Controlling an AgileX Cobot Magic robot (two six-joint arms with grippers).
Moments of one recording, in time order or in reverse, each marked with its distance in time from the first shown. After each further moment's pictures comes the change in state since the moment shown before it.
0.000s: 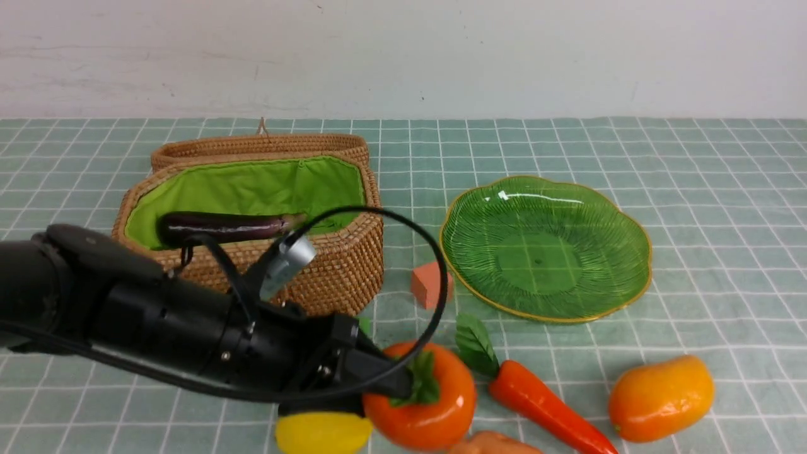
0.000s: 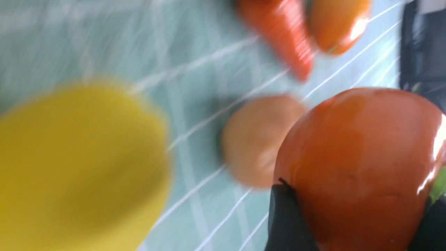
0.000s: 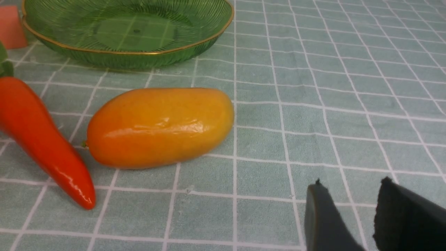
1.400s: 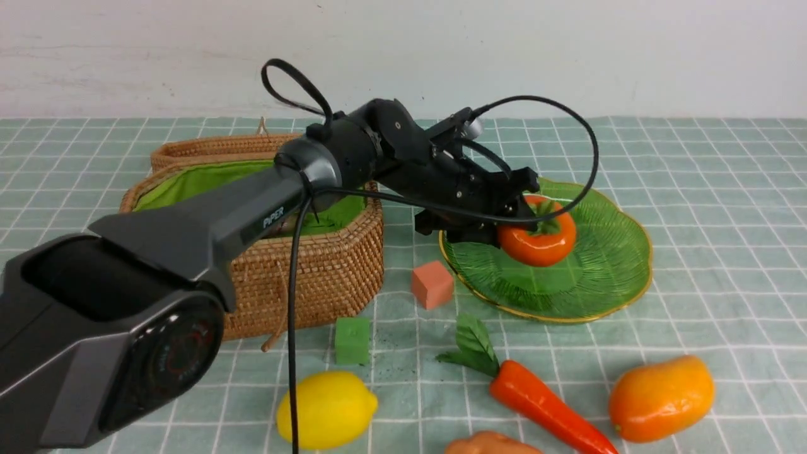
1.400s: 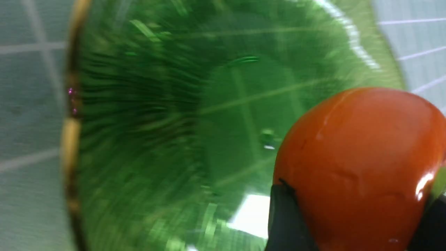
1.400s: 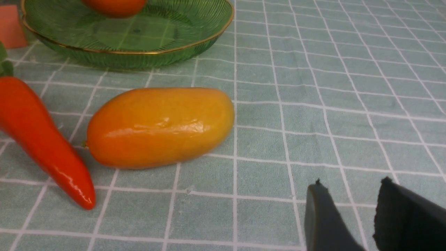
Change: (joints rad) right arm 0.000 0.000 0.000 0.000 0.000 0.000; left arm -0.240 0.834 -1.290 0.603 -0.196 -0.775
